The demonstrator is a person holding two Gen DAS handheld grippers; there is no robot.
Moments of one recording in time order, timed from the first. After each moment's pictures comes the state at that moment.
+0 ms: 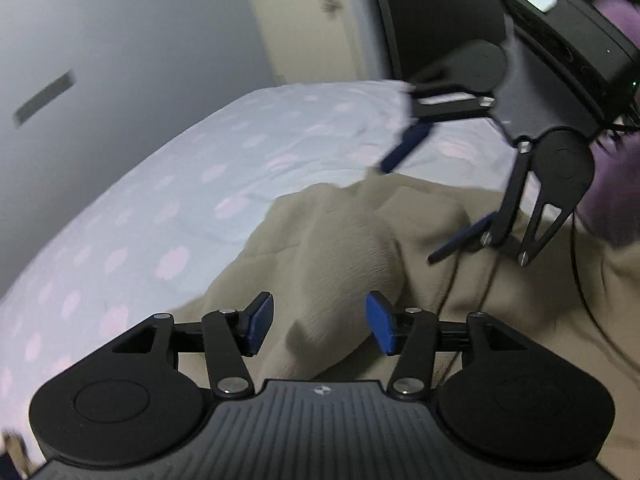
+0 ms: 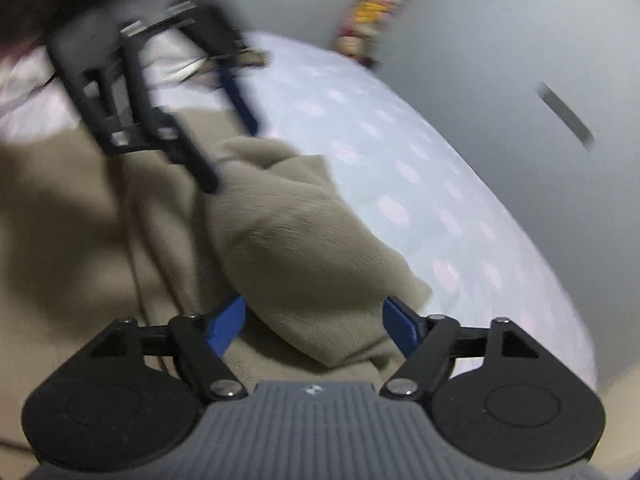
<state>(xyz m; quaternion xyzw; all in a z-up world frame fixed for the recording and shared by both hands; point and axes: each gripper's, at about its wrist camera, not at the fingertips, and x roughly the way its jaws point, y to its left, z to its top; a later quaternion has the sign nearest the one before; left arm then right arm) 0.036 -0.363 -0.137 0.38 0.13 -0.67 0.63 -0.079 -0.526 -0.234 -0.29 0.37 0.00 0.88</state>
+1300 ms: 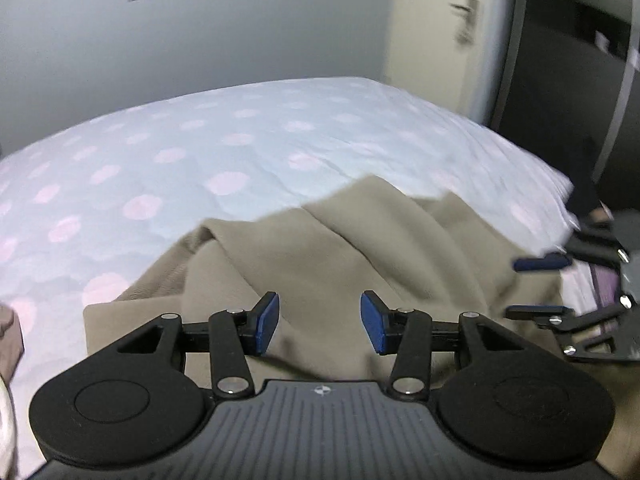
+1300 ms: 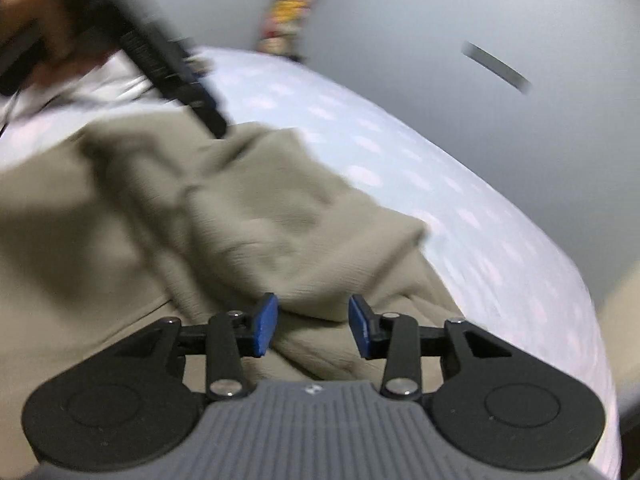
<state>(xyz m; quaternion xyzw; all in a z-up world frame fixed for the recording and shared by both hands) 0.100 -0.360 -0.161 0.18 0.31 -0.58 0.73 -0.123 -0.502 -0.252 -0.12 0.33 -0.17 0.92</state>
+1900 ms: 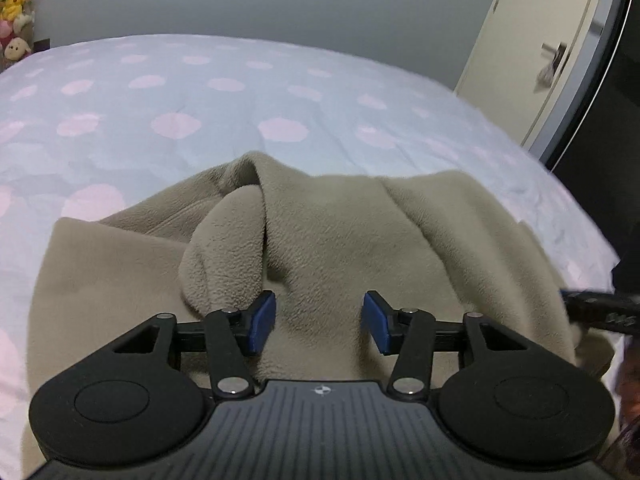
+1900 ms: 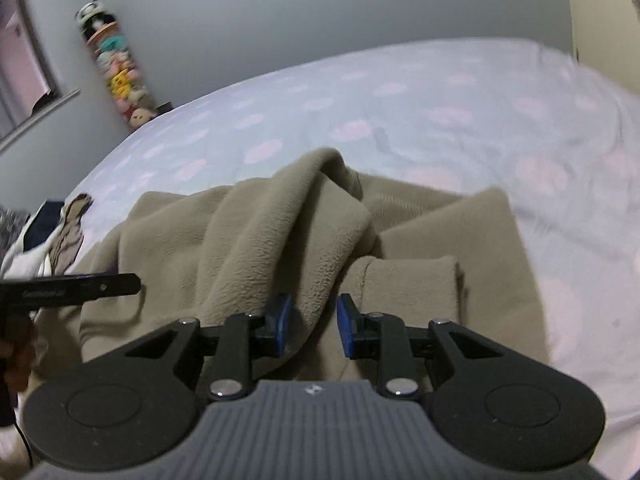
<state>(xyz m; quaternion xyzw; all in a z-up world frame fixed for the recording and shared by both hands) 0.153 -0.373 -0.218 0.09 0.38 -0.52 0.76 -0.096 -0.605 -0.287 0.25 0.29 -0.25 0.89</state>
